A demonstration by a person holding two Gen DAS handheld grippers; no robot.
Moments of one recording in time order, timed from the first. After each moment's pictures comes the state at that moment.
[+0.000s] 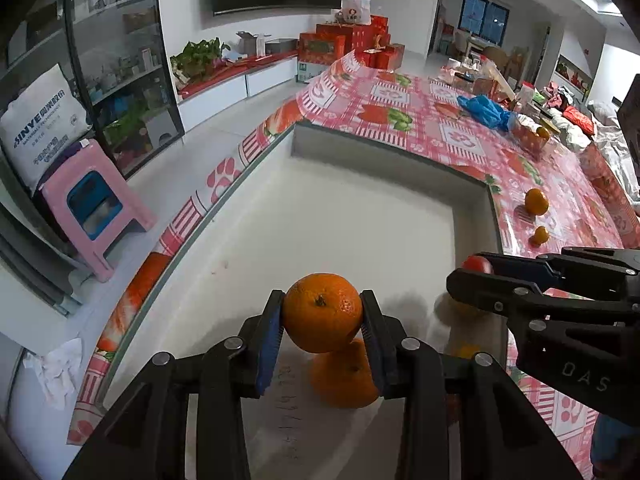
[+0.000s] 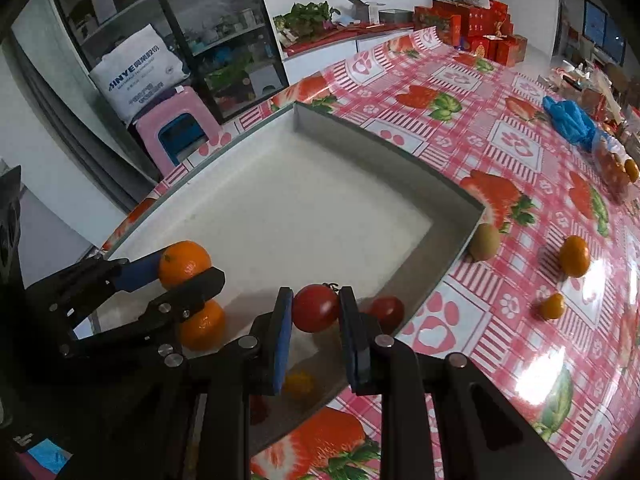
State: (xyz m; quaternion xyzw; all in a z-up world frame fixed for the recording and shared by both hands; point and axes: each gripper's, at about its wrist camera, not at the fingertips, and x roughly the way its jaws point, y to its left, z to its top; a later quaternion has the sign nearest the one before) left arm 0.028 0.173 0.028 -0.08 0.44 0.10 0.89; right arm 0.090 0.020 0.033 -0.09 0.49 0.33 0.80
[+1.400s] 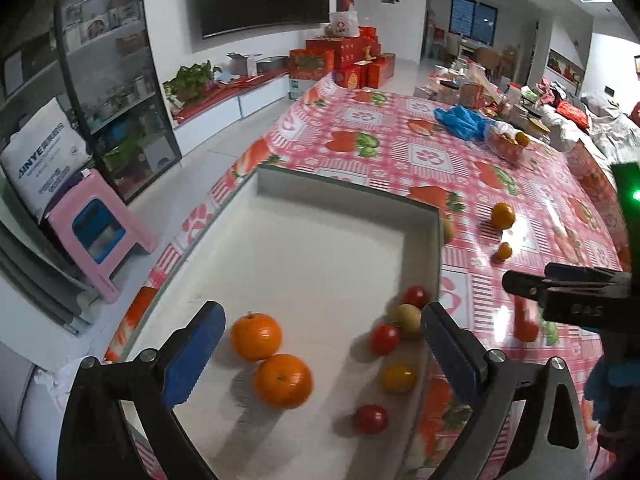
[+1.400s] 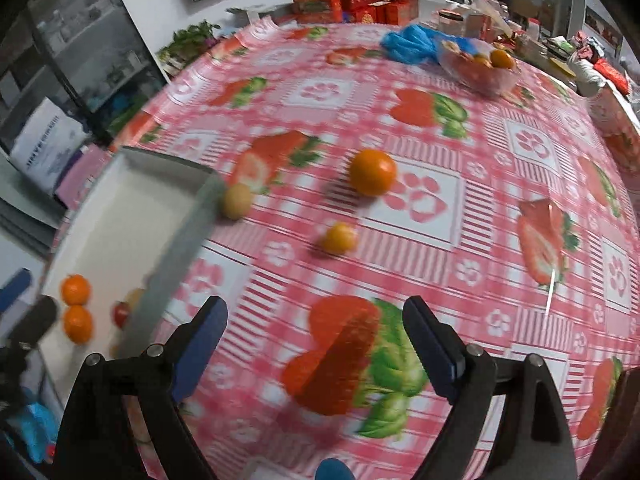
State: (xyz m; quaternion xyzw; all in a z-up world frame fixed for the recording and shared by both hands) left arm 0.036 0.123 0.067 -0.04 0.42 0.10 0.90; right arm 0.137 -0.125 0.016 -0.01 0.52 0.17 0.84
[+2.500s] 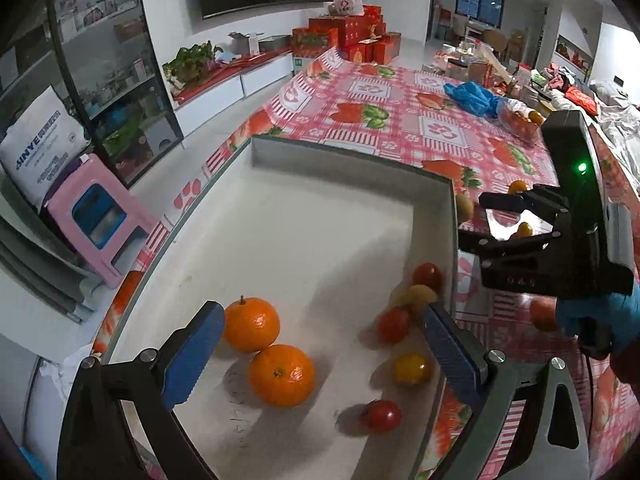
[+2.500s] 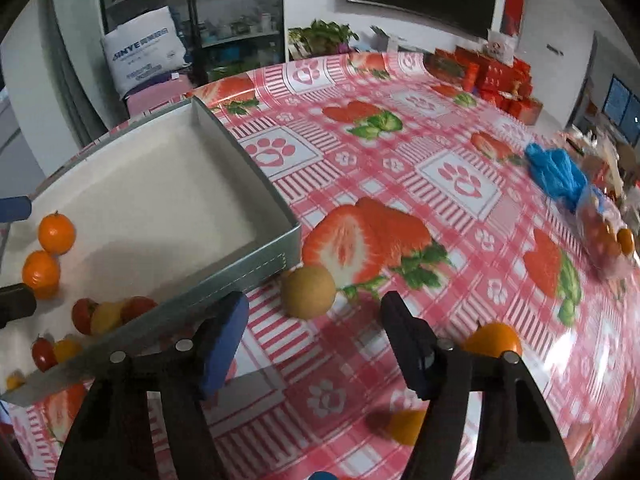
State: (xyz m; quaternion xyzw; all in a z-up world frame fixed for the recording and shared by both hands) left arm 0.045 0.129 0.045 -0.05 0.46 0.11 0.88; right arm 0.178 -0.048 -0.008 -0.19 0.40 0.36 0.82
